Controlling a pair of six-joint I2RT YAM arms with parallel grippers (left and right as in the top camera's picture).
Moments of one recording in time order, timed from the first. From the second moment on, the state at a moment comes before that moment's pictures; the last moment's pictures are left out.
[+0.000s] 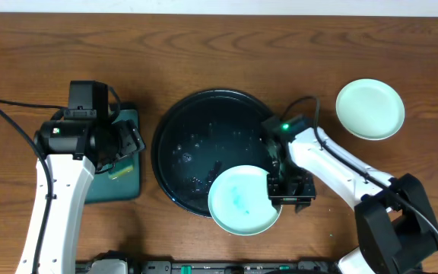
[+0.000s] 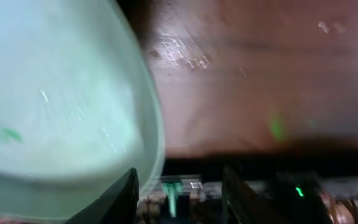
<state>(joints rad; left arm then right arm) 0.00 1.29 1.17 -1.16 0.02 -0.45 0.55 1.72 1.07 -1.31 -0.19 0.54</state>
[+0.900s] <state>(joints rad) 0.00 1.29 1.17 -1.16 0.02 -0.45 0.57 1.72 1.00 -1.07 -0.26 0.58</state>
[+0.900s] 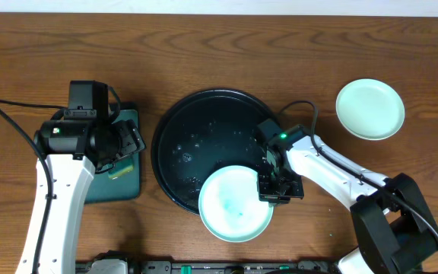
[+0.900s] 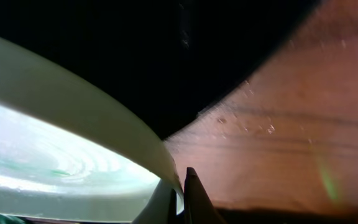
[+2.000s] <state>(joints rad) 0.08 1.38 1.03 -1.03 -0.06 -0.44 0.41 1.86 1.12 -0.63 -0.18 0.53</state>
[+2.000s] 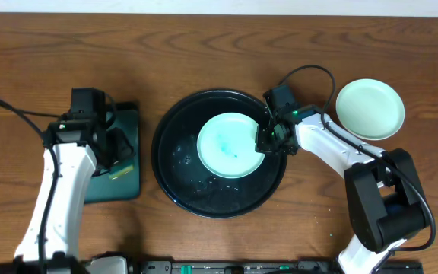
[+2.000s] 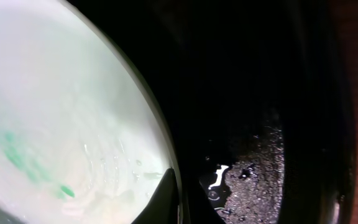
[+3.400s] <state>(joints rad) 0.19 1.37 0.98 -0.73 0.01 -0.40 0.41 1.86 1.12 -0.68 -0.23 0.51</state>
